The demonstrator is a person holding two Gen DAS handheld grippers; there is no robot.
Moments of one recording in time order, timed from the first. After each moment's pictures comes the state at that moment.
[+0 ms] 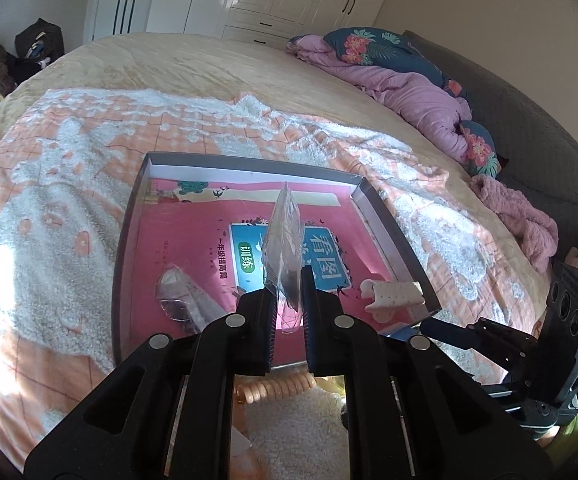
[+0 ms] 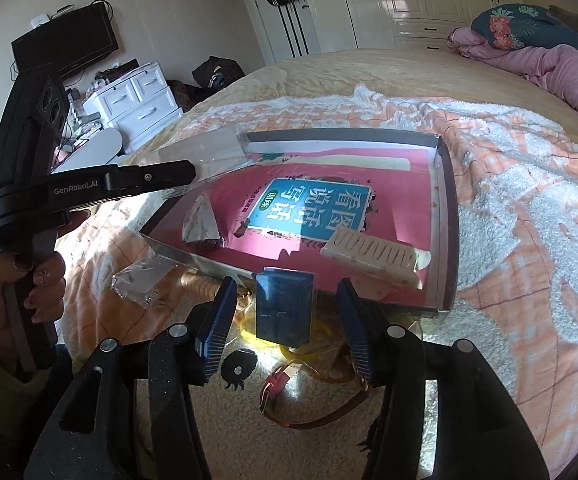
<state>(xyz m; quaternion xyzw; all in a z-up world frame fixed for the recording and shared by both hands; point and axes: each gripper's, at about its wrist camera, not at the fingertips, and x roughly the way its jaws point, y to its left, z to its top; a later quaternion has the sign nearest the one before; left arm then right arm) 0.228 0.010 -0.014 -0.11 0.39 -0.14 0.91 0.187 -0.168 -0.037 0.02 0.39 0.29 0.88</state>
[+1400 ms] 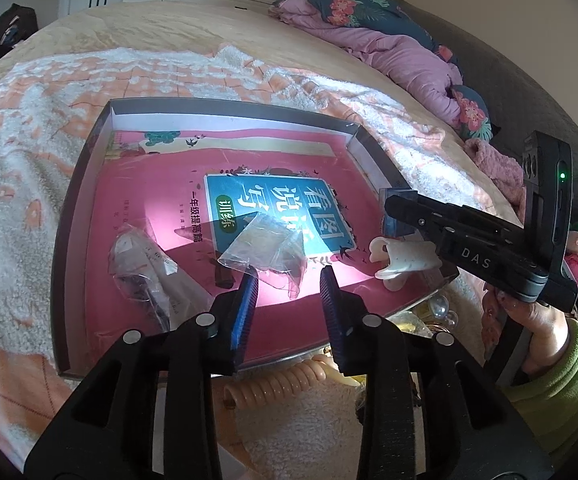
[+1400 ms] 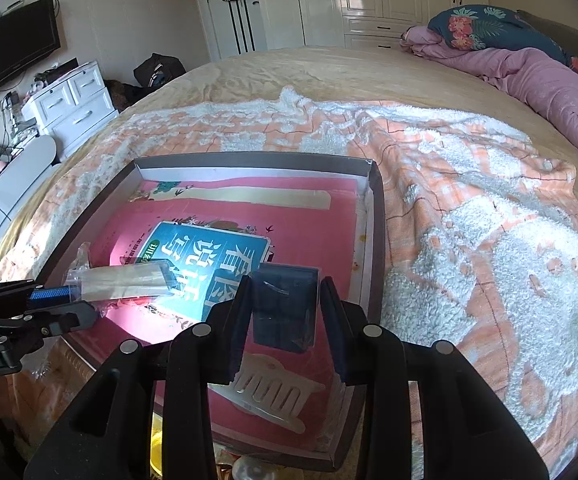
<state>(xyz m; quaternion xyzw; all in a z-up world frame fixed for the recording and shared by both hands) 0.245 -0.002 -0.058 -0.10 0.43 -0.18 0.88 0.288 -0.182 -0.054 -0.01 0.39 0.18 0.90</state>
